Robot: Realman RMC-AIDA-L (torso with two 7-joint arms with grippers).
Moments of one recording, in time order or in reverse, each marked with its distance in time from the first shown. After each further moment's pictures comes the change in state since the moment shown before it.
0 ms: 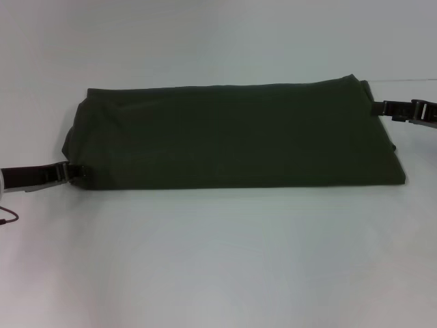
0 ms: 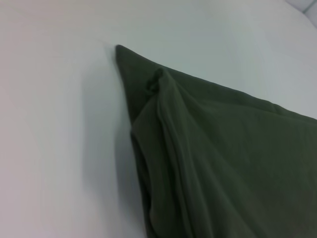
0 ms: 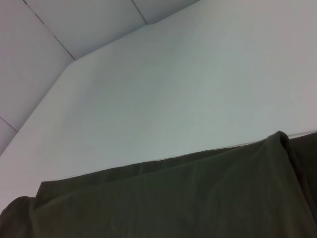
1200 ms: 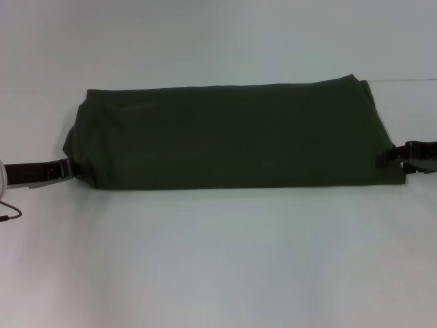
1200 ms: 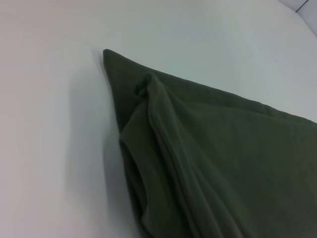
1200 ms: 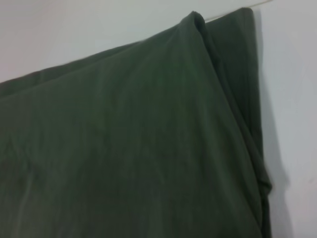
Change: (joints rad) left arm -0.010 0.000 0.003 0.005 0.001 0.015 -0.001; right arm 0.101 -0.041 -0.126 0.091 -0.361 0.074 0.387
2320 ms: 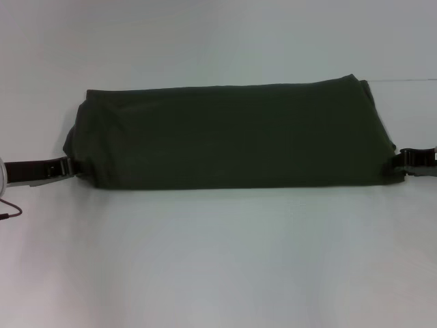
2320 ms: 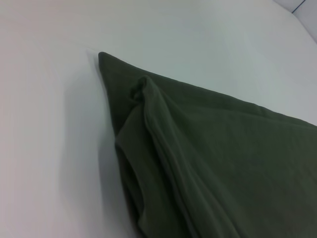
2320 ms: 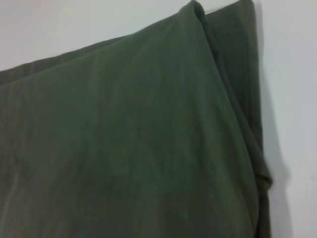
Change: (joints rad) left arm -0.003 0.002 -0.005 0.003 0.001 0.011 -0.002; right arm -0.009 0.026 -0.011 0.008 -0.001 0.056 -0.028
